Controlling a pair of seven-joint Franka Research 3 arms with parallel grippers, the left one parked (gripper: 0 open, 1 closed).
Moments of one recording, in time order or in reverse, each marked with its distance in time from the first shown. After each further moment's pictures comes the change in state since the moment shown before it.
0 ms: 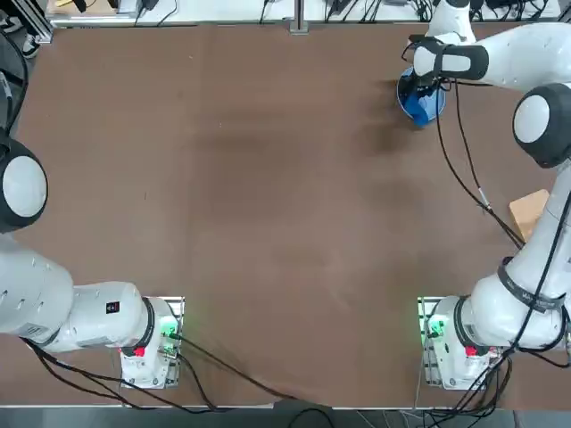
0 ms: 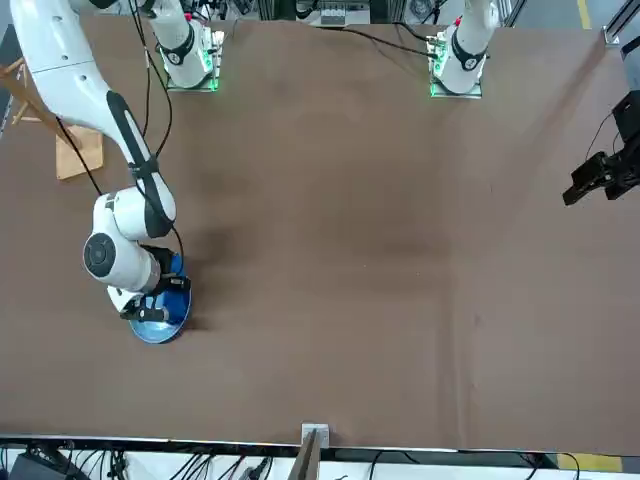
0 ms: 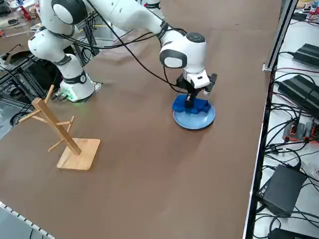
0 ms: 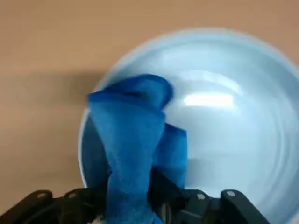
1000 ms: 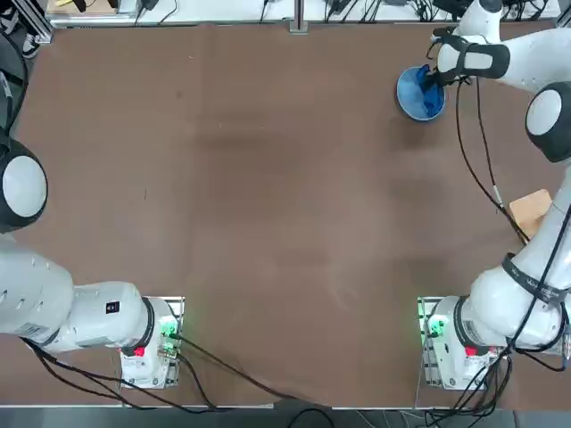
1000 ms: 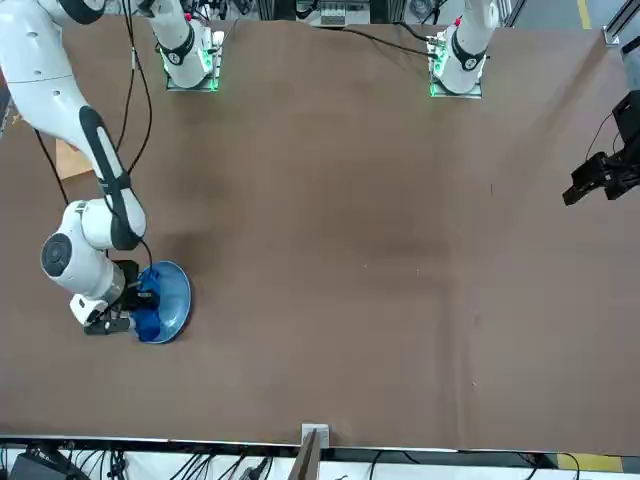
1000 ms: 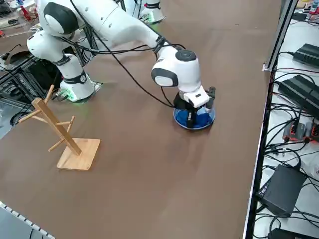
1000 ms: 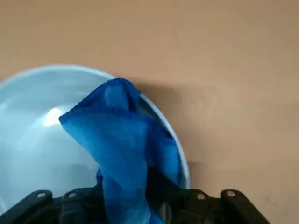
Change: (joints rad) arm -0.161 0.038 0.001 0.029 -0.005 0.046 -0.264
